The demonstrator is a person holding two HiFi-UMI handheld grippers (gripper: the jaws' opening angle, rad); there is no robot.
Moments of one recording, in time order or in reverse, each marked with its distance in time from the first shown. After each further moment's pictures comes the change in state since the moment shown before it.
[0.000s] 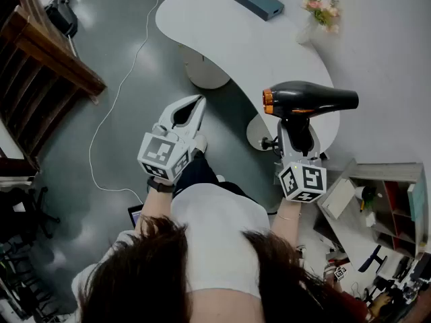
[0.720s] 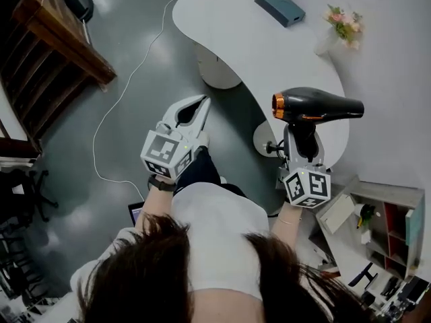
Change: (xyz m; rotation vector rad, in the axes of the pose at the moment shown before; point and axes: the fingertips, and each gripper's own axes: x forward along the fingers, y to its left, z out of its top) left arm 0.010 0.029 -0.007 -0.003 0.023 0.036; right arm 0.030 0.000 -0.007 0.067 0.004 0.037
